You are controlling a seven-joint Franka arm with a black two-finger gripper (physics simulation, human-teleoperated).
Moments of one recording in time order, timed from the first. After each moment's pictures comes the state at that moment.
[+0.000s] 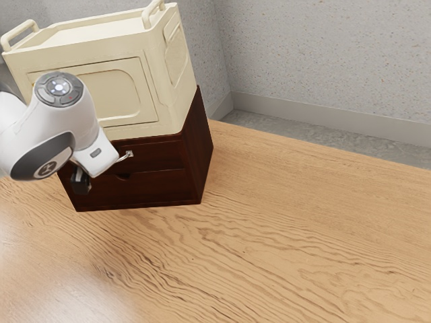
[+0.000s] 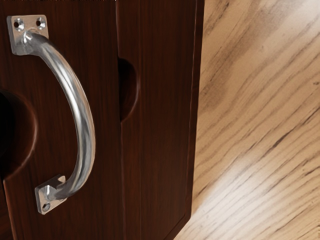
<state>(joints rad) 0.01 -0.22 0.28 -2.08 0.72 2.18 0.85</state>
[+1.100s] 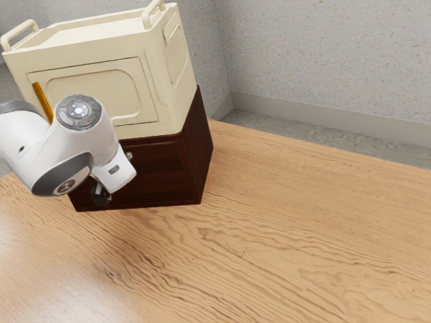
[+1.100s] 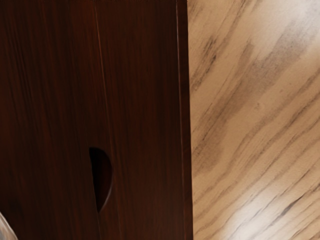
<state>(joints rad) -0.01 -0.16 0.30 -2.14 0.72 2.34 0.85</state>
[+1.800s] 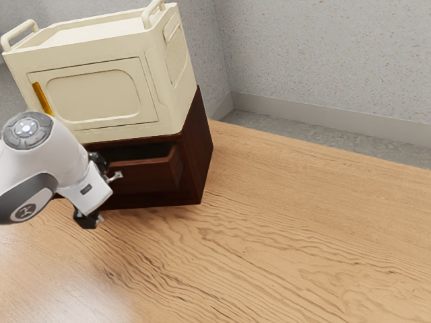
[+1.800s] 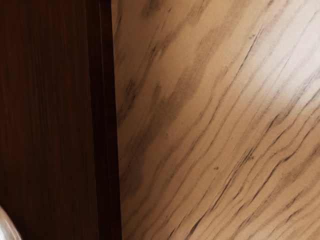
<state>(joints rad) -0.25 -0.42 0.51 -2.34 0.72 2.34 0.85</state>
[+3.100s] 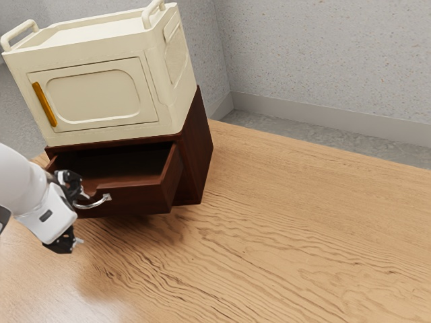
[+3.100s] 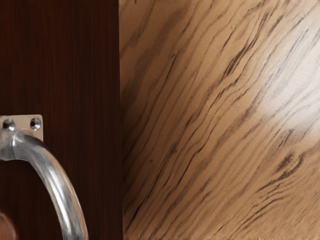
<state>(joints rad) -0.18 -0.75 0.42 -2.55 0.72 2.28 0.86</state>
